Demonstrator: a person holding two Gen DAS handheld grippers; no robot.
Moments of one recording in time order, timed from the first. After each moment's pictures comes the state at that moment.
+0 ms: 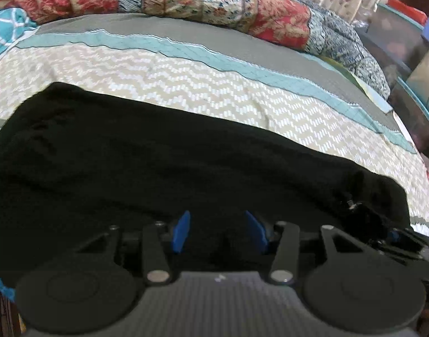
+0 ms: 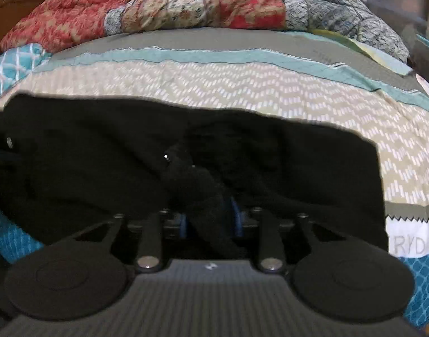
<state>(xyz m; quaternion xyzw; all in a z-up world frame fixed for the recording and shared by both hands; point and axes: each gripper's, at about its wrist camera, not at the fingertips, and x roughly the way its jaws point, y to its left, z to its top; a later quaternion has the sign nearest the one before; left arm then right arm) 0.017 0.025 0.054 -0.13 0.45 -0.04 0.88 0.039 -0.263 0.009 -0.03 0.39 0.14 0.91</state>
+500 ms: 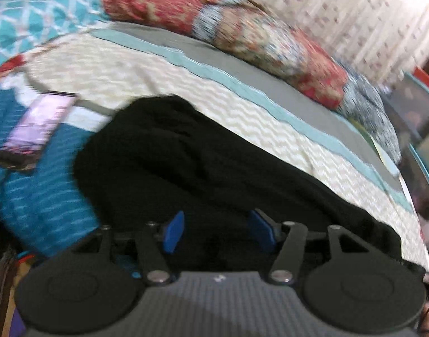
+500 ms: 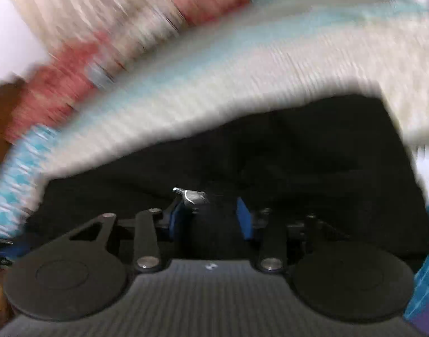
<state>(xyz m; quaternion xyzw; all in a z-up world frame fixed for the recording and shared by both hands) -0.059 0.145 0.072 -0.23 0.38 0.03 0.89 0.057 -0.284 -0.001 0.19 0.44 0.12 0.87</state>
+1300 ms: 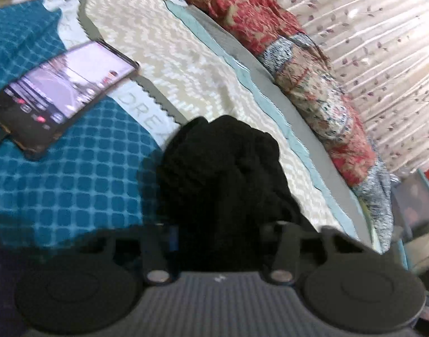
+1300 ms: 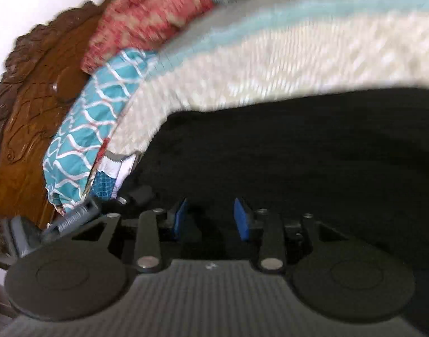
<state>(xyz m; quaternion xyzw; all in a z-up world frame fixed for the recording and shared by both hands) -0.010 0.242 -0.006 -0.42 0.33 0.05 0.85 0.110 -0.012 0.023 0.20 0.52 0.32 0.76</state>
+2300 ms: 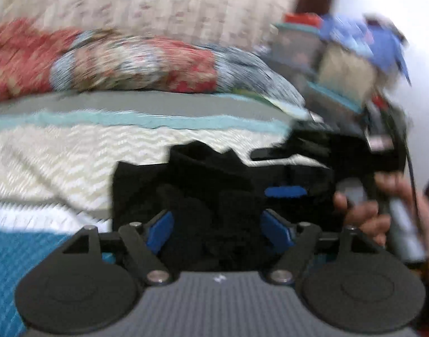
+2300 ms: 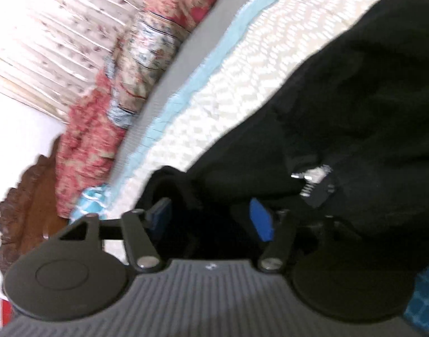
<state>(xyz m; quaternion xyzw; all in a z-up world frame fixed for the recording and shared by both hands) -0.046 0.053 0.069 -0.07 0.31 -0.20 0.93 0.061 -0.210 0.025 0.43 0.41 0.13 0.79</state>
